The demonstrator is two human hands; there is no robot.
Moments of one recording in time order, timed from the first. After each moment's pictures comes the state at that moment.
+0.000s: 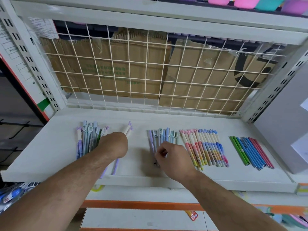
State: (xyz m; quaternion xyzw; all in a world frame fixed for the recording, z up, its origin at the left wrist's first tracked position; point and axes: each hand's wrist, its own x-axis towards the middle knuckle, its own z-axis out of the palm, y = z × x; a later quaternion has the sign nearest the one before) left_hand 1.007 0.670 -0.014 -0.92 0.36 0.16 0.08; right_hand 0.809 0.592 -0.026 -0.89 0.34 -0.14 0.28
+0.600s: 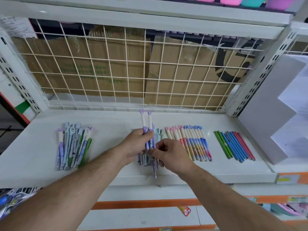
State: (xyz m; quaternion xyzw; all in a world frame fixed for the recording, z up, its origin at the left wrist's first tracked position) left_hand 0.913 0.626 -0.003 -0.67 0.28 0.46 -0.51; right_hand 0.769 0.573 0.000 -0.72 0.38 -0.15 0.56
